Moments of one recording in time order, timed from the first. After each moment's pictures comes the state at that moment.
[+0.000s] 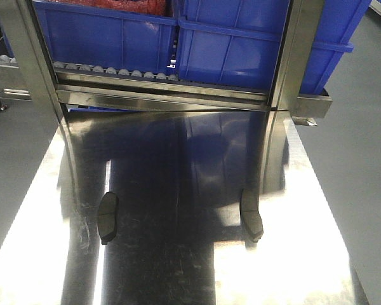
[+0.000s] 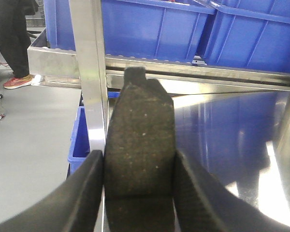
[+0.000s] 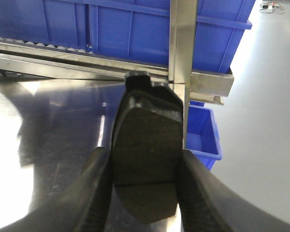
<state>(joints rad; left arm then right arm) -0.08 0.34 -0.37 0.02 0.35 -0.09 0.15 0.21 -0.48 0.00 0.62 0.00</state>
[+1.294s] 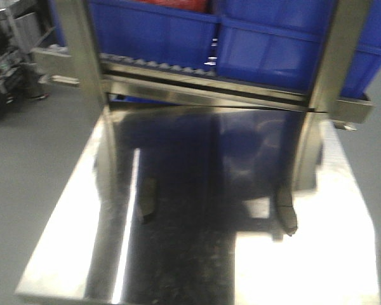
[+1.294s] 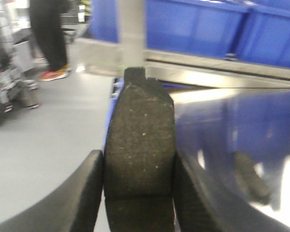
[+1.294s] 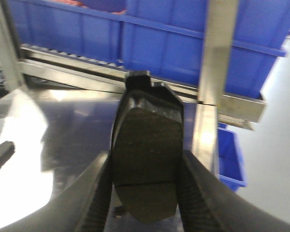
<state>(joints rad) -0.08 0.34 -0.37 0.02 0.35 -0.09 0.15 0.21 -0.47 -0.02 0.57 -0.01</state>
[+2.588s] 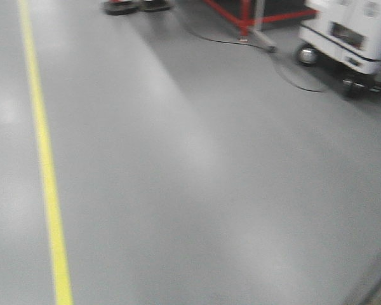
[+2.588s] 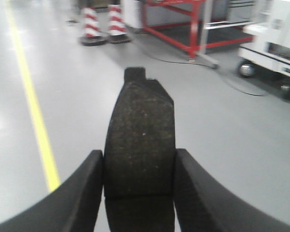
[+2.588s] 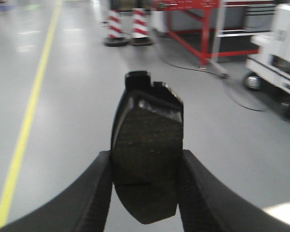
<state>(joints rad) -0.08 0.34 -0.37 0.02 0.35 -0.09 0.15 0.21 -0.47 -0.02 0.57 -0.01</state>
